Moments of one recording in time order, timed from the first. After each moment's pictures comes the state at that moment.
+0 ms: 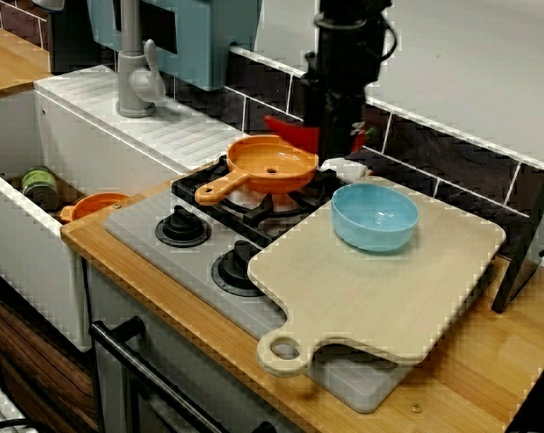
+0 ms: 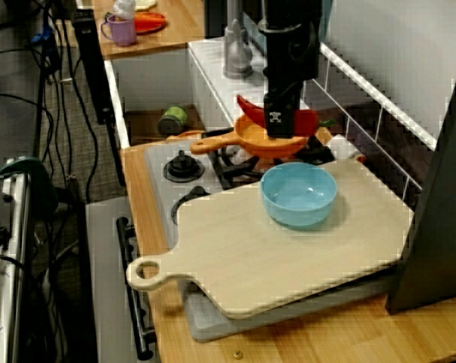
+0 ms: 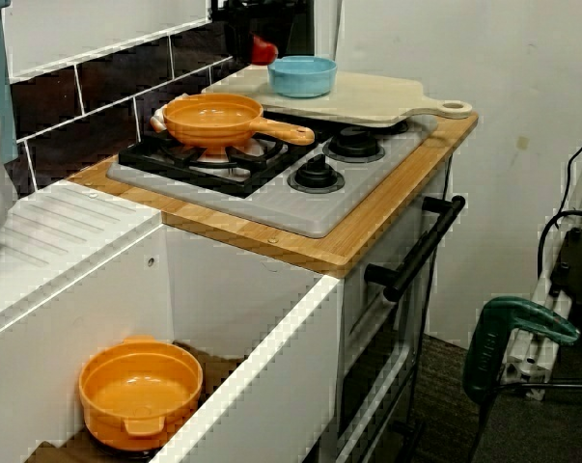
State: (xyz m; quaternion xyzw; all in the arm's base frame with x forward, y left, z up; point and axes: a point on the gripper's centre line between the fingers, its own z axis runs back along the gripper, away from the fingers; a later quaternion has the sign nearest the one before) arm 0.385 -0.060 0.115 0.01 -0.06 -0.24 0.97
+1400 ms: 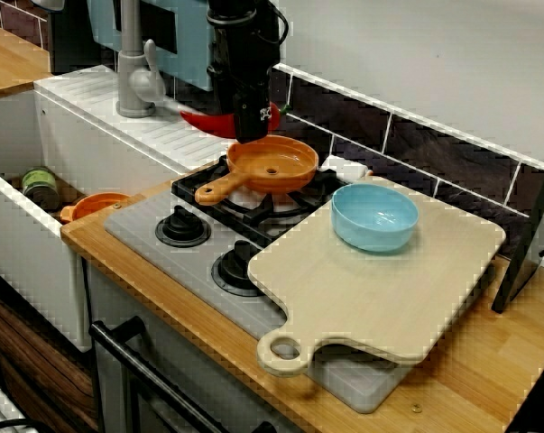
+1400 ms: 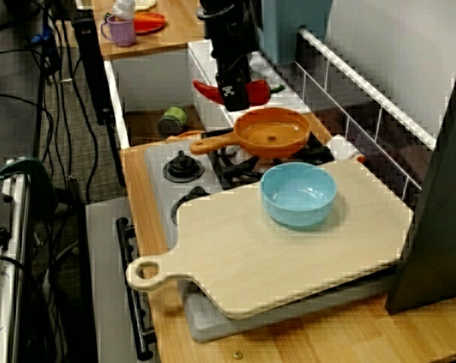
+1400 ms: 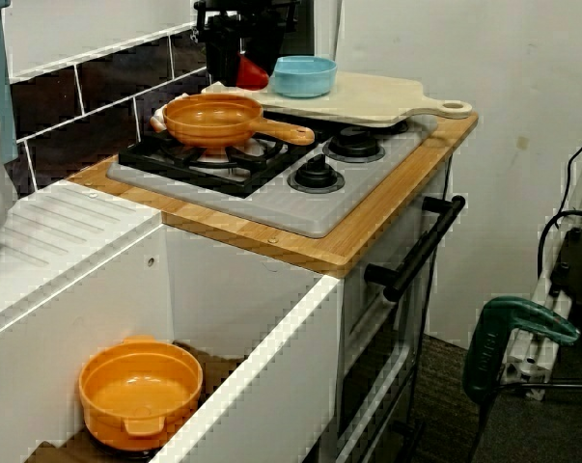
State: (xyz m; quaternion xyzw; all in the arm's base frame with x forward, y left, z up) arm 0.358 0.010 0.117 0.02 -0.13 -0.17 0.98
